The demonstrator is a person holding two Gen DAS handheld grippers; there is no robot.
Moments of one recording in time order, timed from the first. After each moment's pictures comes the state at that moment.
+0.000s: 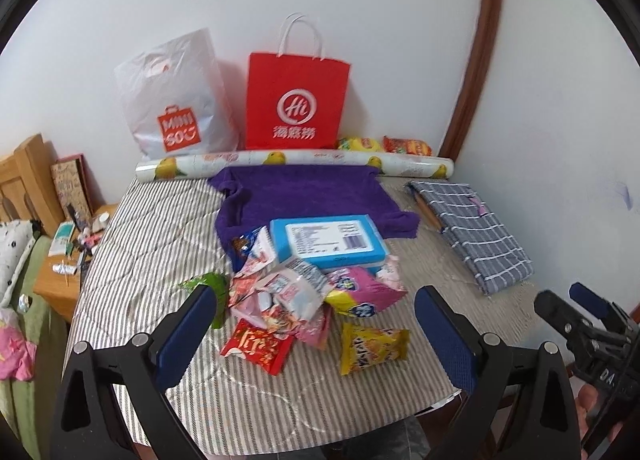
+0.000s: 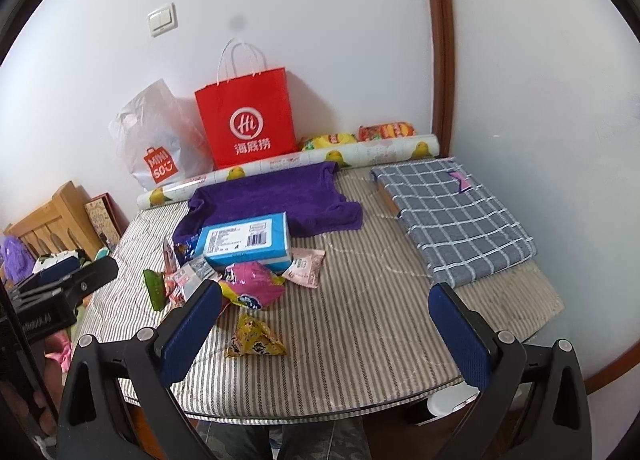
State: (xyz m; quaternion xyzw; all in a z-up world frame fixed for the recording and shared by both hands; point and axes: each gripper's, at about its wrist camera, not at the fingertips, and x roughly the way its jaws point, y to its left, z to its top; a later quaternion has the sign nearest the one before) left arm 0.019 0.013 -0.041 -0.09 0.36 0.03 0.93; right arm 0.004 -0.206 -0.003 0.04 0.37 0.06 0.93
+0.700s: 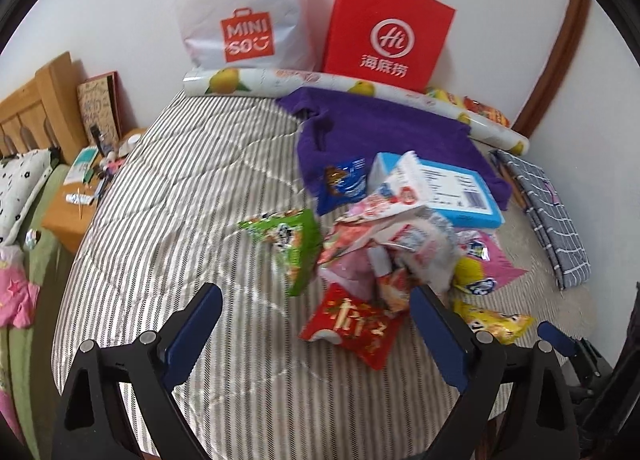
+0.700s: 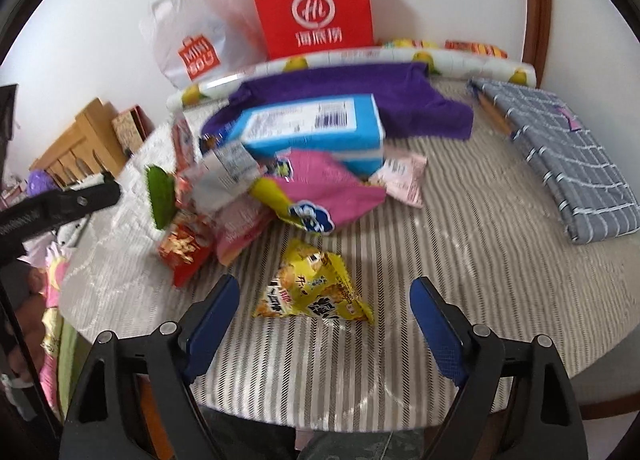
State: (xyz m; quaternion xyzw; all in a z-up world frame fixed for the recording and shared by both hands) left arm 0.052 0.098 -0.133 -0.14 0.44 0.09 0.88; right arm 0.048 -0.123 -0.138 0.00 0.48 0.16 0.86
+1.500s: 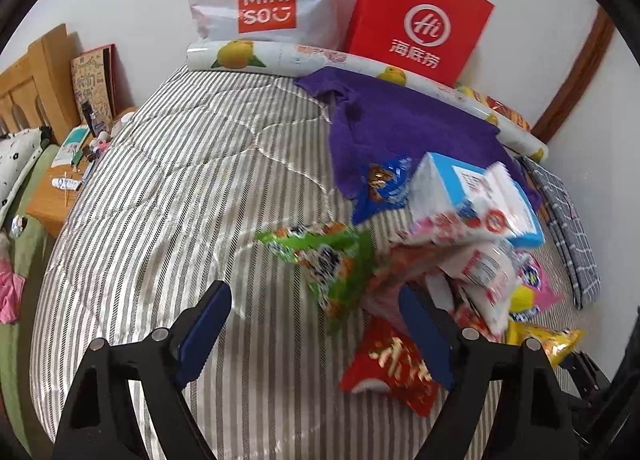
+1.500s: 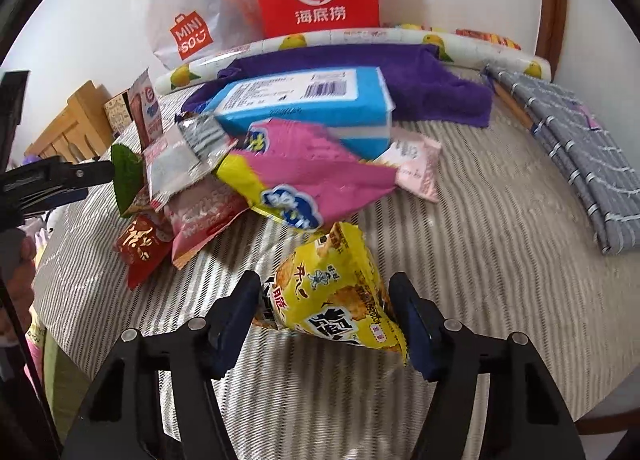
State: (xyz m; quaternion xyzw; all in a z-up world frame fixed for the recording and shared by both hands) left arm 0.091 0.137 -0.172 -0.17 0.46 0.09 0.87; right arm 0.071 -0.122 -0.171 -0.01 0.48 0.16 0.86
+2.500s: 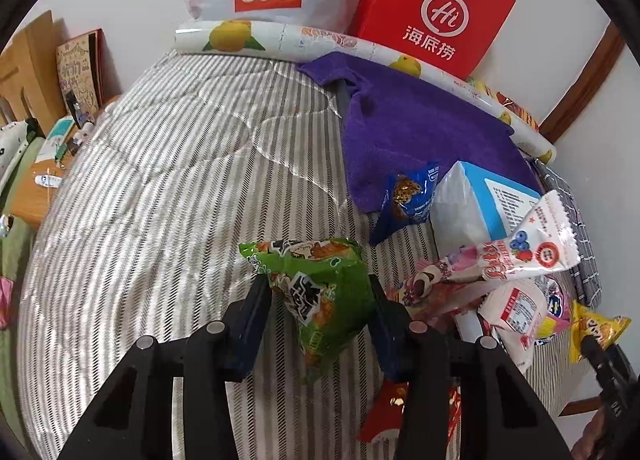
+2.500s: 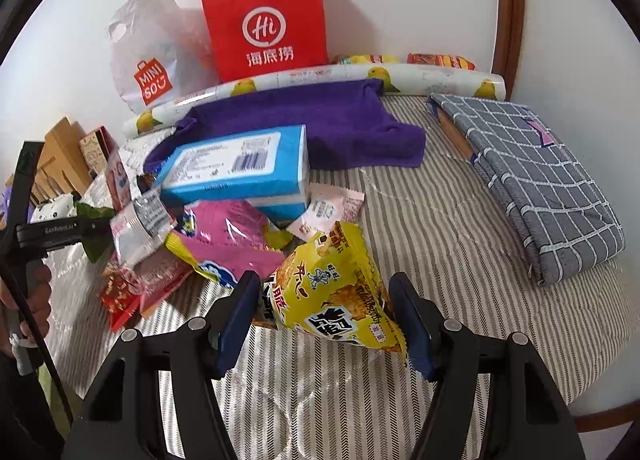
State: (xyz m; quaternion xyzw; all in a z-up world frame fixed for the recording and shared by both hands) left arm 0.122 0.156 -0.190 -0.18 0.48 0.07 0.86; right arm 0.091 -0.166 -0.136 0.00 0.44 0.12 0.89
